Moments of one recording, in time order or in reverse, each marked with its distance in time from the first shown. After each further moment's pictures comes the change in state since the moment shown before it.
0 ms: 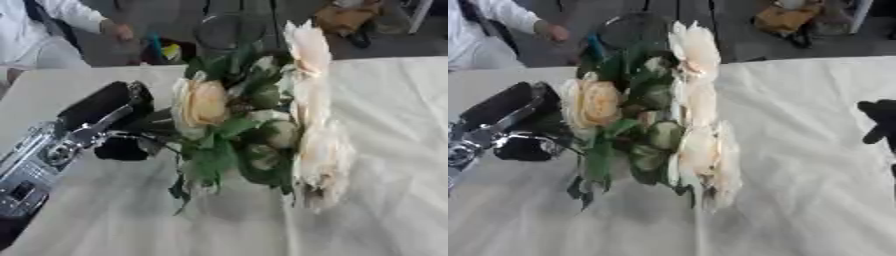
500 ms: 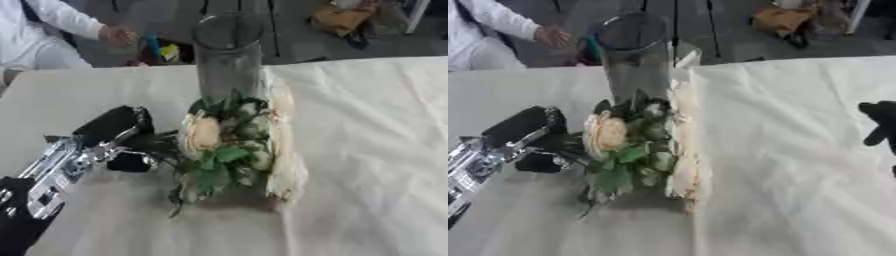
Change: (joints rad) left arm -0.023 -0.066 -0.040 0.295 -0.222 -0.108 0.094; right arm -0.003 0.000 0.006 0.000 0.004 0.006 0.007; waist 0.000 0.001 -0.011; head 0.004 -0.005
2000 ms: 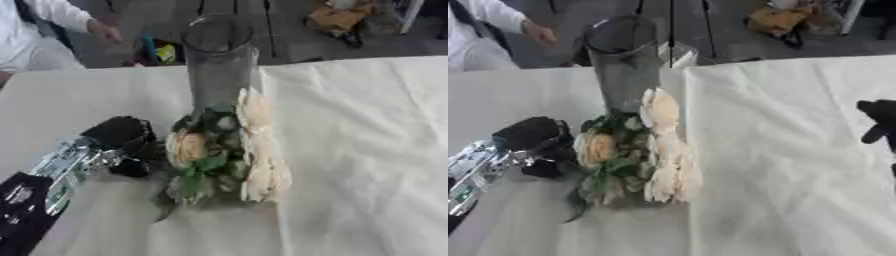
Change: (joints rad) left arm -0.060 -0.065 -0.020 0.223 -0.269 0.045 -0.076; right arm -0.006 -0.007 0.006 0.000 0.009 -0.003 0.001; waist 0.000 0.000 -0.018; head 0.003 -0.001
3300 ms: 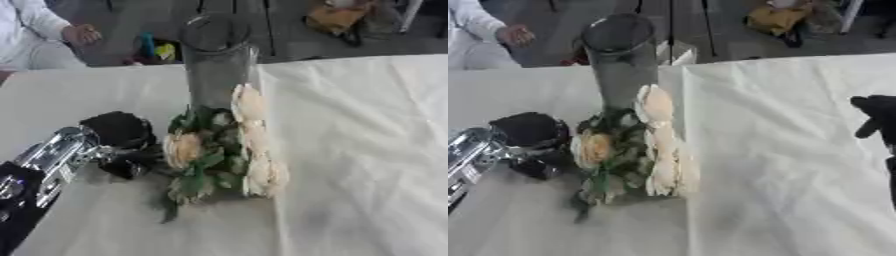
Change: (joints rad) left arm -0.014 0.043 -0.019 -0.094 -0.159 -0.034 -0.183; right arm -0.005 -0.010 0.007 0.000 0.000 0.005 0.005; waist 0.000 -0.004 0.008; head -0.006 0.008
